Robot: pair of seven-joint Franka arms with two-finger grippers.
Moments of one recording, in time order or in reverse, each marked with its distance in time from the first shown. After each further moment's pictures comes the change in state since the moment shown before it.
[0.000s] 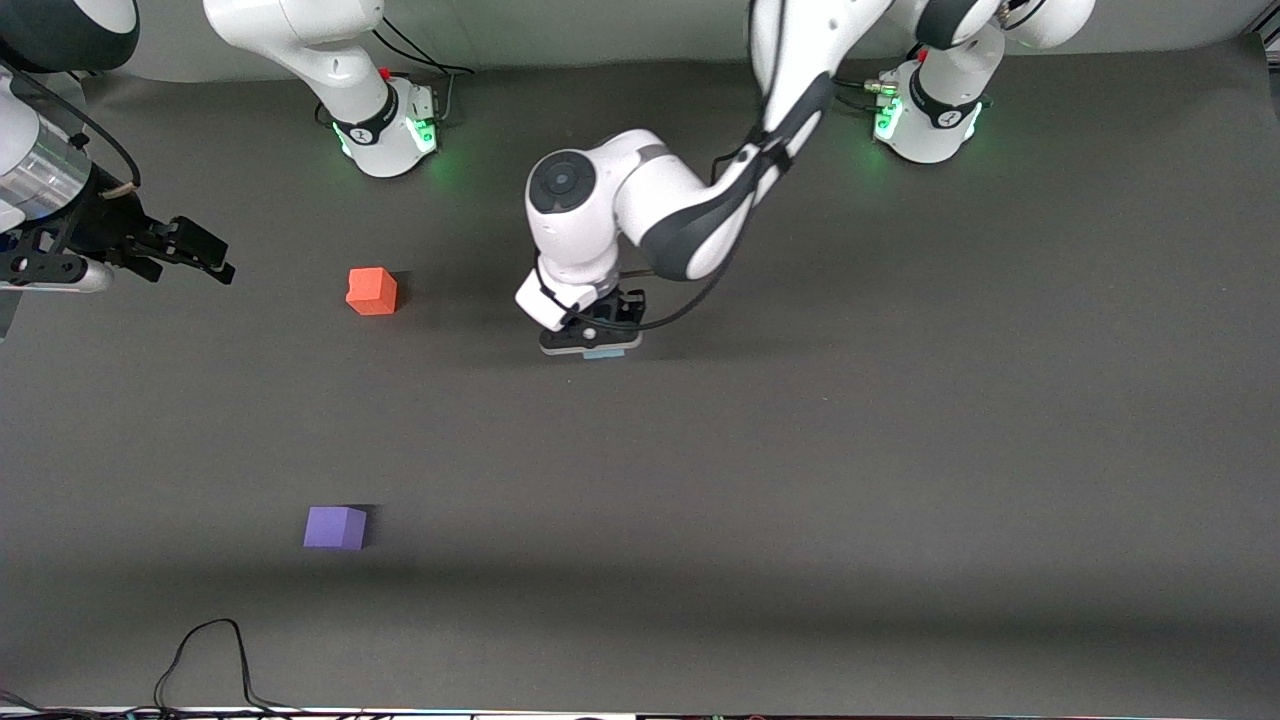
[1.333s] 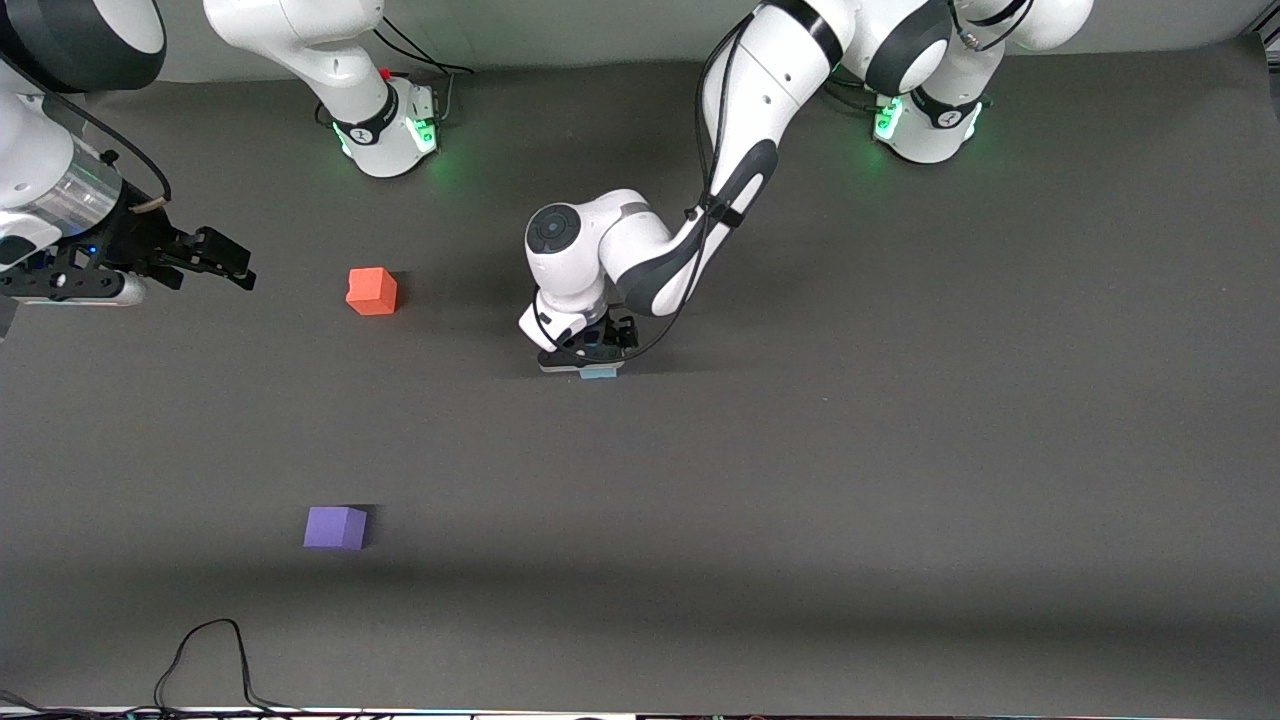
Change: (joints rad) left arm -0.030 0.169 0.009 0.014 0.066 0.150 -0.032; right arm 0.012 0.034 0.021 -0.002 0.000 0.001 0.000
